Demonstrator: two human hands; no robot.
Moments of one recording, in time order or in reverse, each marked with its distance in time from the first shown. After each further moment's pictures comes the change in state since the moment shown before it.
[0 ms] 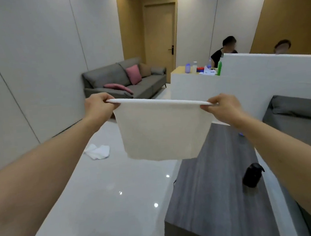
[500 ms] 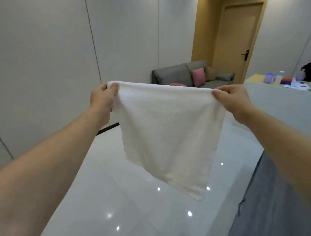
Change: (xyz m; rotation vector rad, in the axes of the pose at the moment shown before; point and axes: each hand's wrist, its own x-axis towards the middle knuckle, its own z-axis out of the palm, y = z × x) left_hand 0.037 -0.146 -0.289 -0.420 0.333 -0.239; right_hand 0.024 -0.298 0.164 0.714 -0.109 -0.194
